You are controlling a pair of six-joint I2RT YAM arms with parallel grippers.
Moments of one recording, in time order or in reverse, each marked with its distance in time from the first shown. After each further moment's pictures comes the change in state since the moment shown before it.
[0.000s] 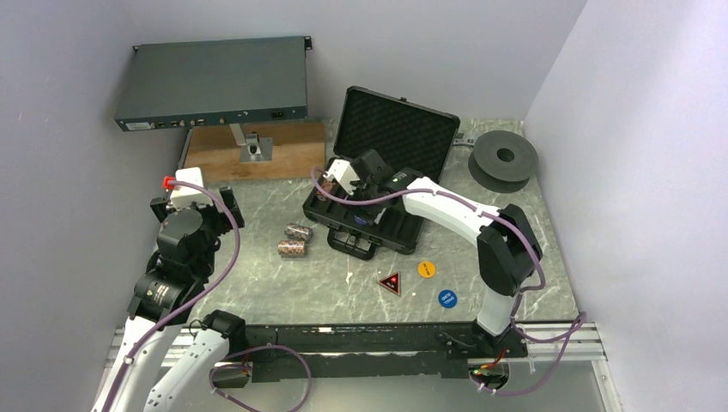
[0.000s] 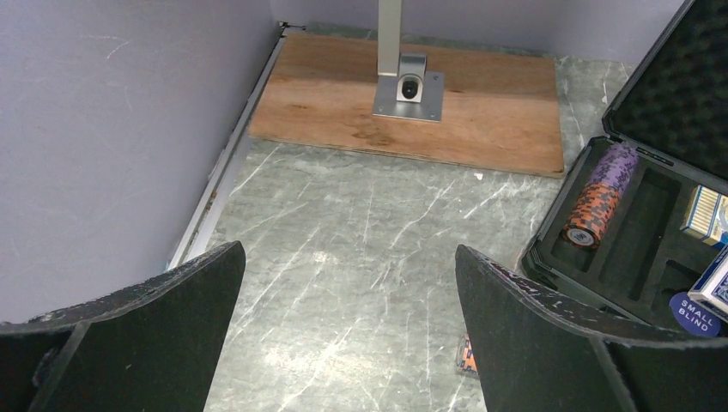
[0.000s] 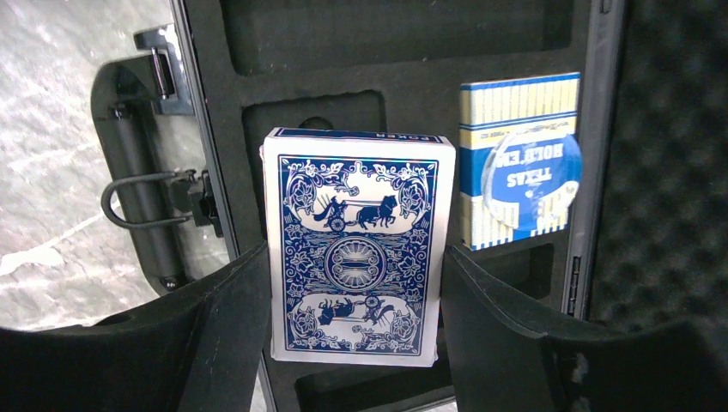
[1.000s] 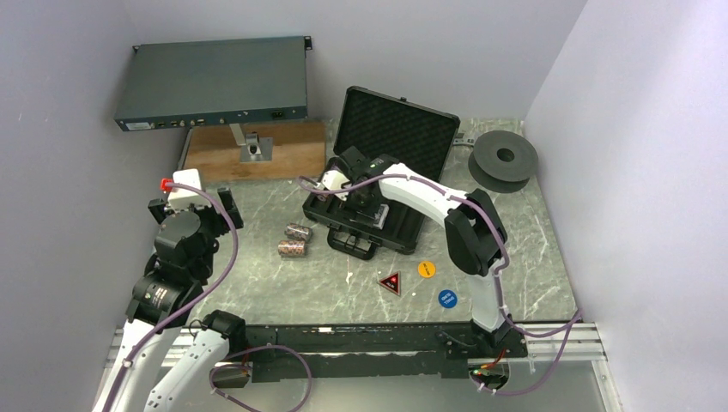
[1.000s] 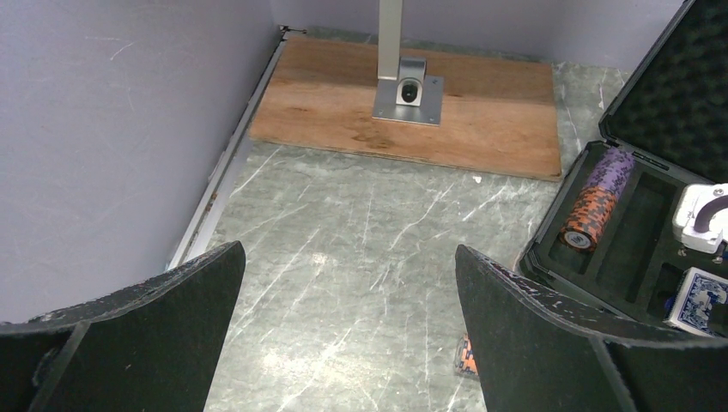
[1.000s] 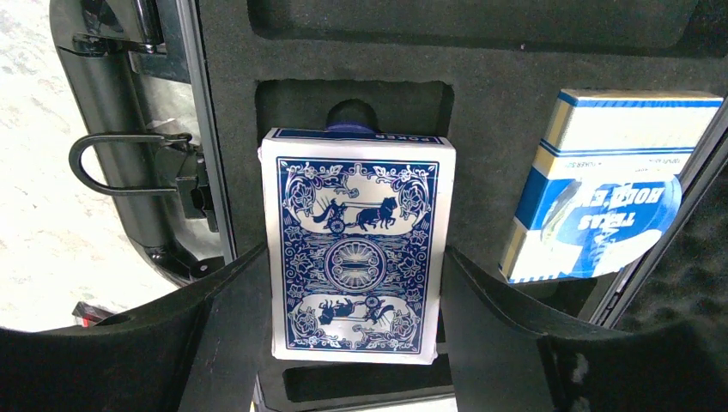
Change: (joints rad) left arm 0.001 -0.015 0.000 -0.003 0.000 -0.002; right arm 0.000 0.256 0.282 -0.342 -0.021 -0.106
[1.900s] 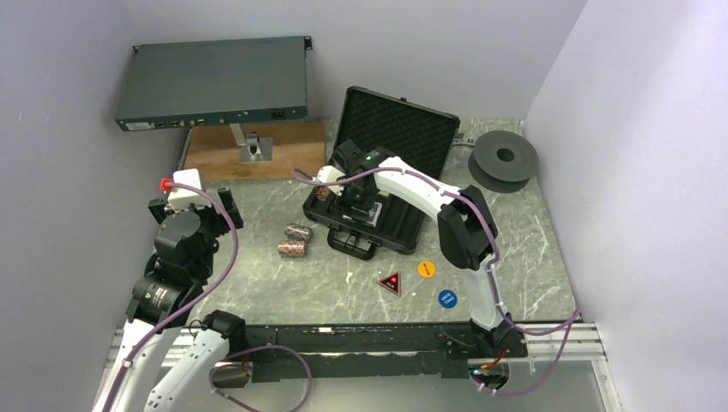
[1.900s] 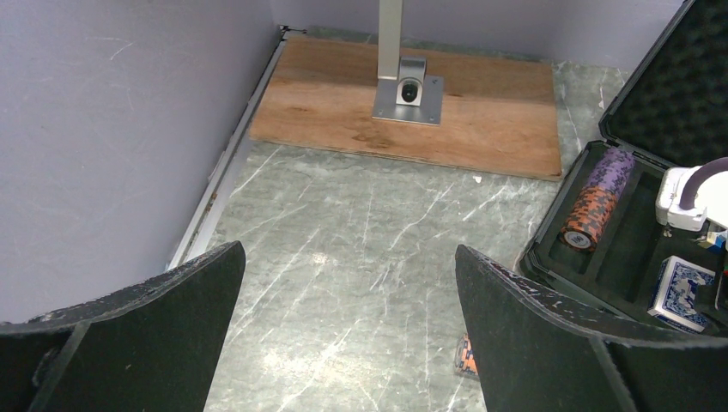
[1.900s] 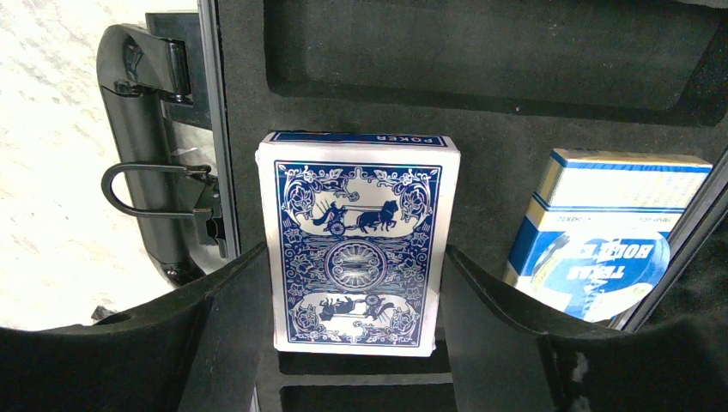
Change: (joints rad) left arm 0.000 0.000 0.000 0.000 0.000 0.000; right arm -0.010 0.088 0.143 -0.074 -0.098 -0.031
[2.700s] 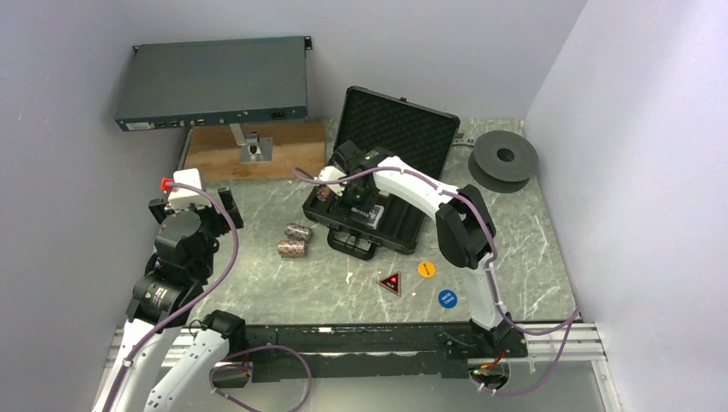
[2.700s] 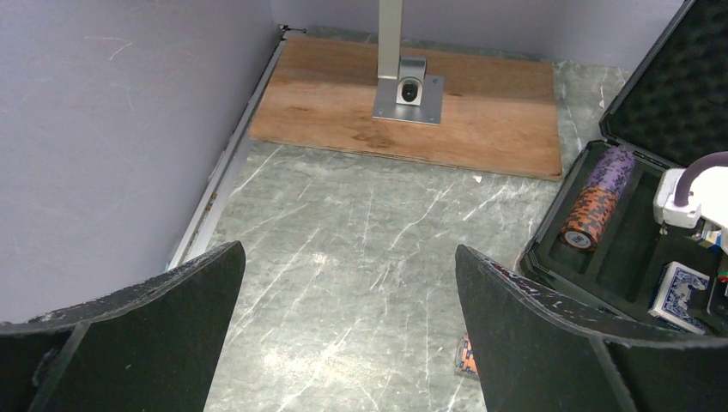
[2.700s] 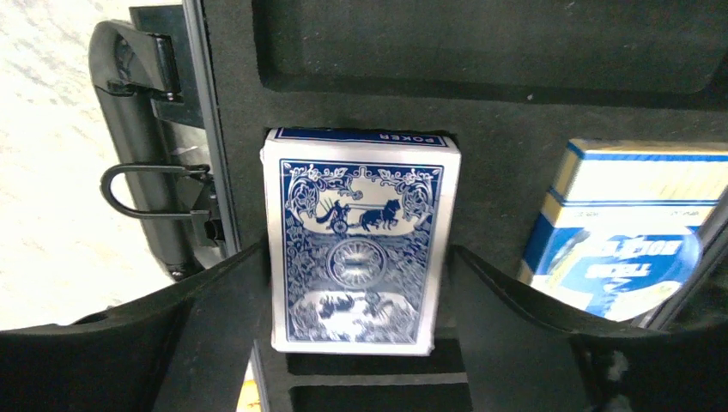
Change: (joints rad) left arm 0.000 0.002 0.000 0.000 0.000 0.000; right arm -0.005 0.016 0.006 -0.021 -0.001 0.041
